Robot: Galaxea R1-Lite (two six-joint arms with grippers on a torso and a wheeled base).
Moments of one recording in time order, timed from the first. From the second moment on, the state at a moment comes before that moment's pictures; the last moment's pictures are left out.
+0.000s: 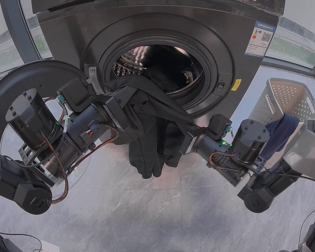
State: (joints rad) left arm -0.62 1.68 -0.68 -1.35 -0.09 -0.26; right arm 0.70 2.06 -0.79 -1.46 -0.08 0.23
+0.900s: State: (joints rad) left arm -0.63 1.74 -0.59 -1.37 -0.10 -0.25; right arm 0.57 1.75 -0.63 -1.44 0.03 0.31
